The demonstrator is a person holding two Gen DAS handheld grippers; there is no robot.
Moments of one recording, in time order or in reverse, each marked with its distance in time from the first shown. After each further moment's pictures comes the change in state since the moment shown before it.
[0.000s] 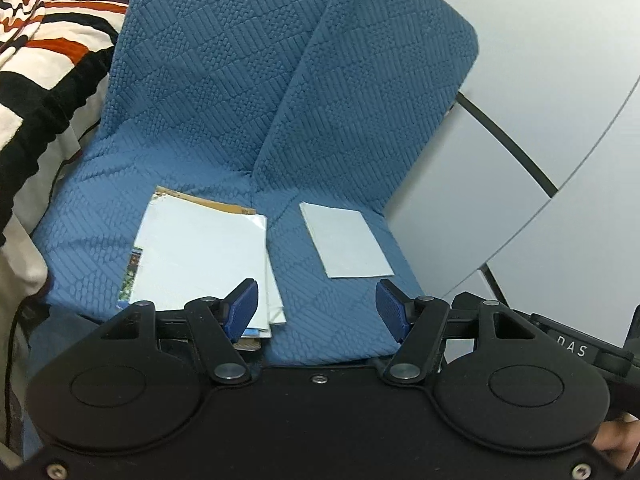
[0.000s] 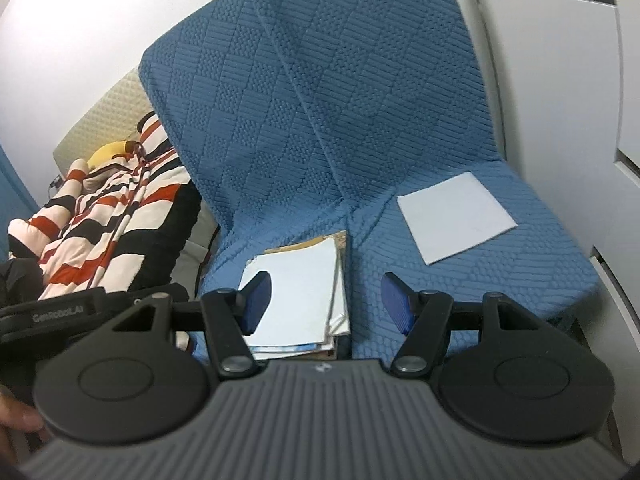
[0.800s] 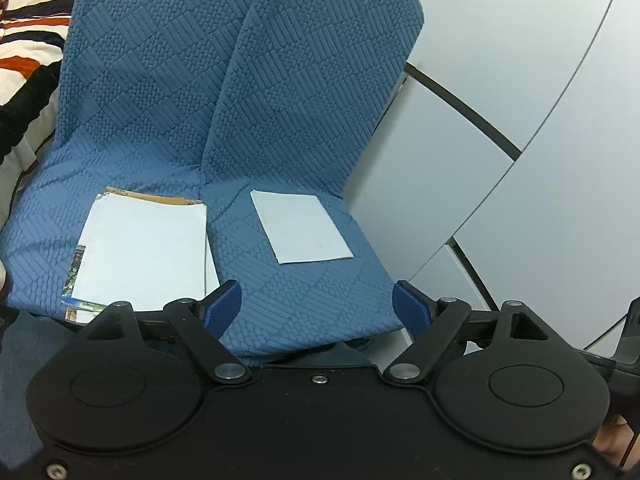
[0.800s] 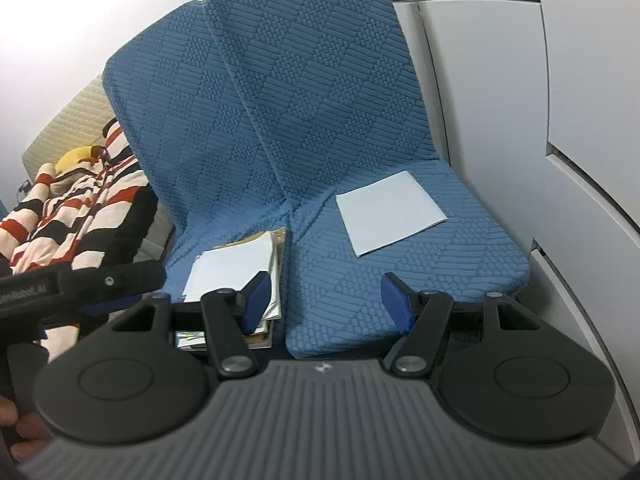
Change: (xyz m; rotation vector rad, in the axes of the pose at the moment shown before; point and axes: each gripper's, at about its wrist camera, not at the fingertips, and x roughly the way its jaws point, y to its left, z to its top) left arm 0.016 -0.072 -0.028 0.098 0.018 -0.050; right arm -0.036 -0.049 -0.018 0.008 -0.019 -0.112
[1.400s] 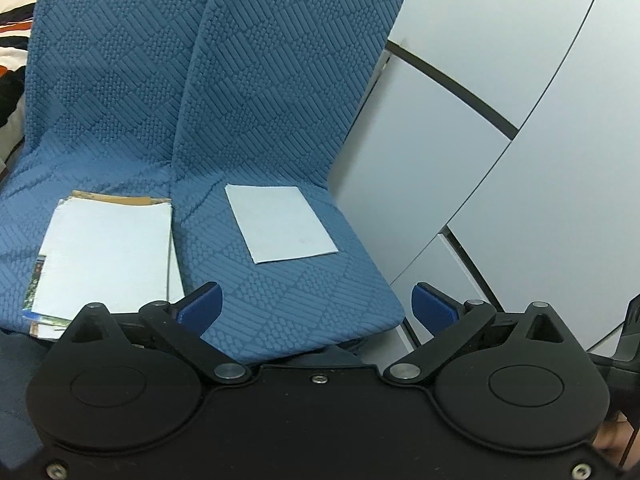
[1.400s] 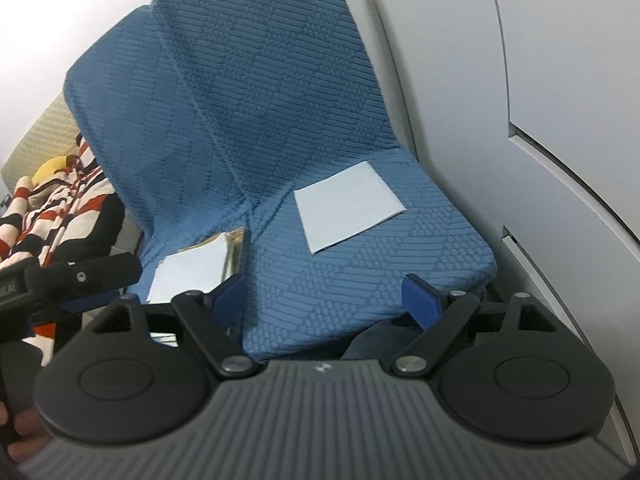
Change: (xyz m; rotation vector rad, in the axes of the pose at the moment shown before) left arm 0.056 -0.032 0.002 0.046 0.034 -0.011; right arm 0.016 -0.051 0.005 0.062 0.025 -0.056
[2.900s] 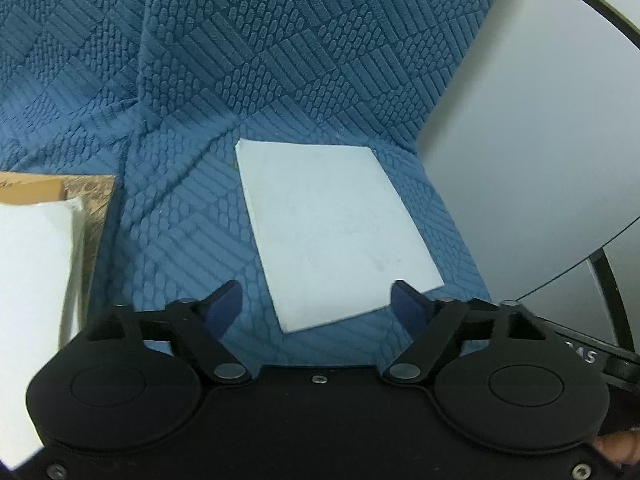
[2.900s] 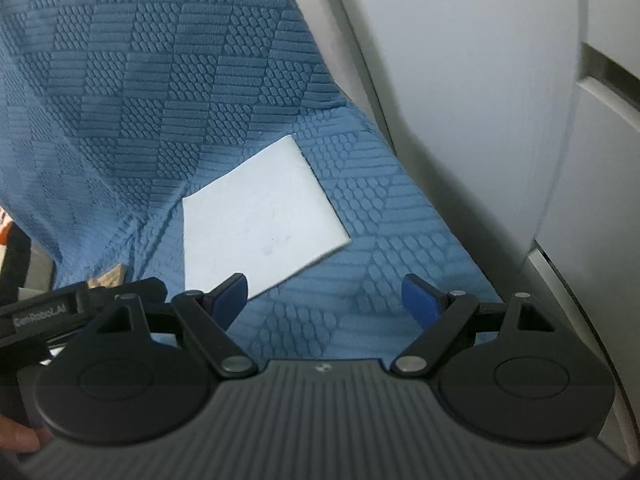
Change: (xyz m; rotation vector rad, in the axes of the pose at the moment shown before) left arm 0.302 0.068 0.044 -0.072 0.166 0.129; right arm 0.244 -0.104 0.050 0.090 0.147 -0.050
